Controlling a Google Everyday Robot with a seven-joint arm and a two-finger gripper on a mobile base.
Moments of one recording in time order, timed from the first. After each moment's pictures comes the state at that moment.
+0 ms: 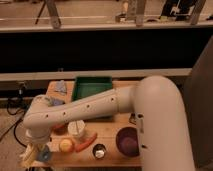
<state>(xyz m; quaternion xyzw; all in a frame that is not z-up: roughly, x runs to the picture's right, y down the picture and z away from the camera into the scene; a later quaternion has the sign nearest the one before) -0.329 0.266 0.653 -0.19 -0.40 -0.55 0.71</state>
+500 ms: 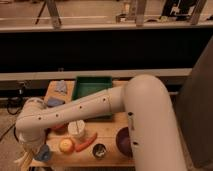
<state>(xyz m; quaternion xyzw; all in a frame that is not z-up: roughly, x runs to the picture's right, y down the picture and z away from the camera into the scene) -0.345 0.278 0.650 -0.18 -0.41 -0.58 0.68</state>
